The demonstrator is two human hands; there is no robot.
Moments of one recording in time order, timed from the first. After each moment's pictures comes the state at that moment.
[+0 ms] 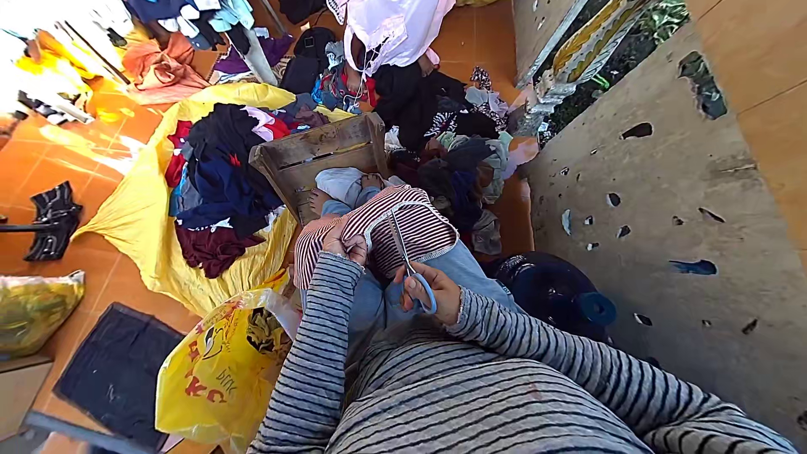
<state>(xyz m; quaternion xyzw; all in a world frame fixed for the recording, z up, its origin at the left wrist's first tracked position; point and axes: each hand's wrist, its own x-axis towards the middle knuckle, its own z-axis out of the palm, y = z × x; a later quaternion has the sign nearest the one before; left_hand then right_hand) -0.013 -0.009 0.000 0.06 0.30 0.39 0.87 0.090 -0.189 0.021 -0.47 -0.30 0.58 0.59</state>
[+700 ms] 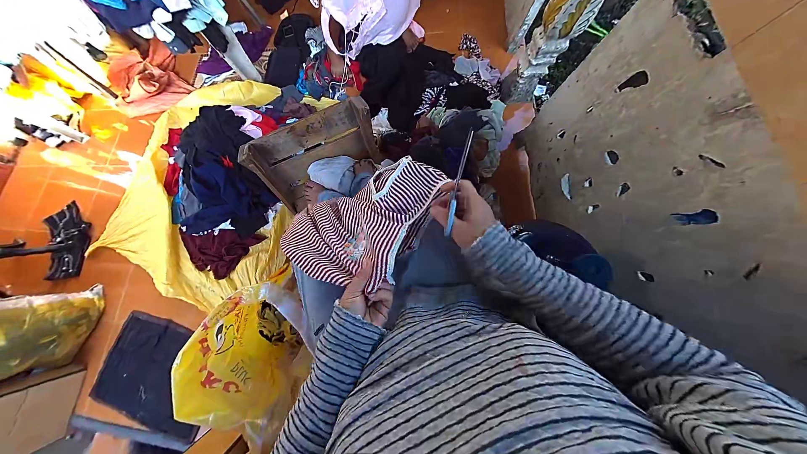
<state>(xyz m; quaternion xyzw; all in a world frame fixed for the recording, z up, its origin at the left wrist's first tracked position) -0.058 -0.116 0.042 0.04 0.33 0.20 0.92 0.170 -0.190 0.020 -0.76 -0.34 0.27 0.49</state>
